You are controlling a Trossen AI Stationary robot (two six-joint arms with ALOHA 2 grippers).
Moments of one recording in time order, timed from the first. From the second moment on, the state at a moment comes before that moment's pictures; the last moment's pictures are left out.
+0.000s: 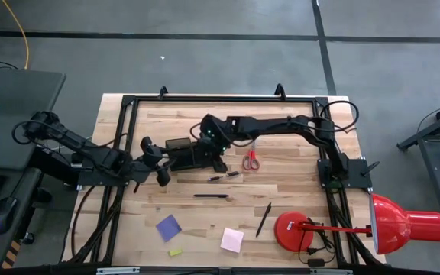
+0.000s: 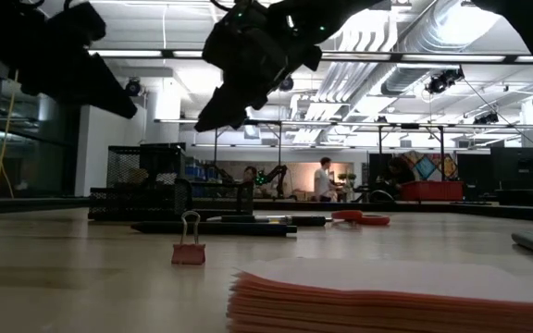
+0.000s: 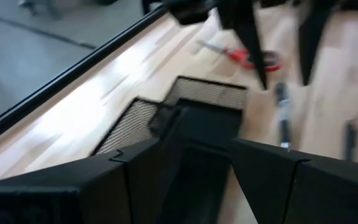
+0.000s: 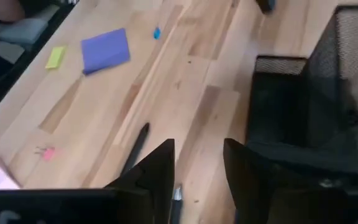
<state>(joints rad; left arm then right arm) -0.31 0.83 0.38 -0.25 -0.84 -0.47 -0.15 2.10 1.69 -0.46 -0.52 -0.28</state>
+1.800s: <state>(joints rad) -0.41 1.63 0.46 0.46 -0.58 -0.27 0.43 1.39 0.44 0.84 0.40 -0.22</state>
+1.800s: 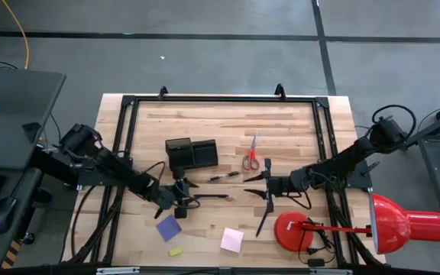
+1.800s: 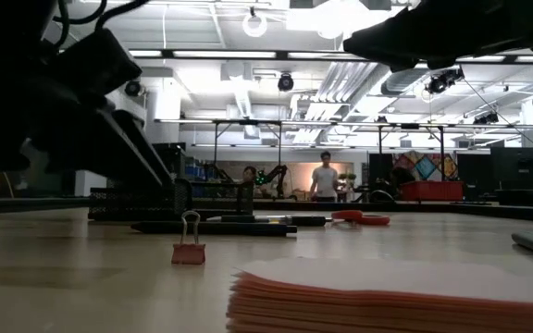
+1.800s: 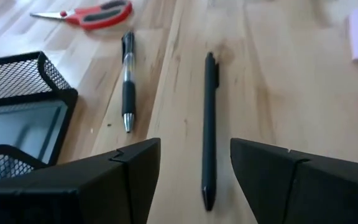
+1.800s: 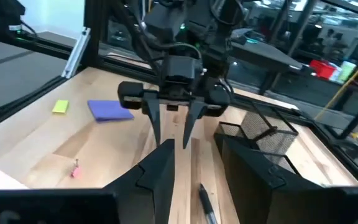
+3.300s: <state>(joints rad) -0.33 1.77 0.58 0.31 -0.42 -0.32 0.43 1.40 0.44 0.81 0.41 -0.19</state>
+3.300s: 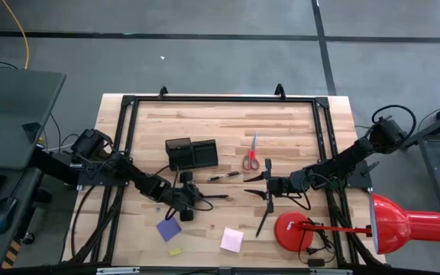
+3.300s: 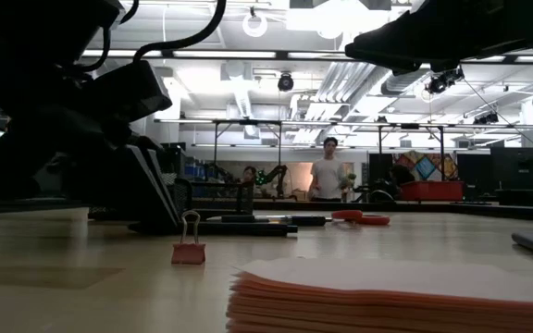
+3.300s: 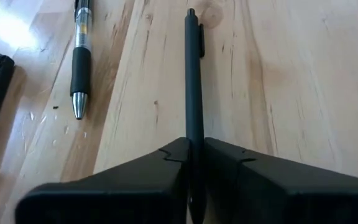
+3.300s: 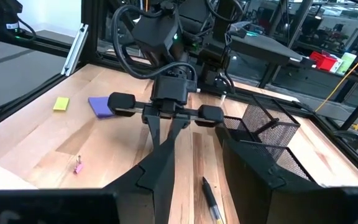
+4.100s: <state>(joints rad) -0.33 1.77 0.58 0.38 -0.50 -0.22 0.43 1.40 0.44 0.74 0.57 -0.10</state>
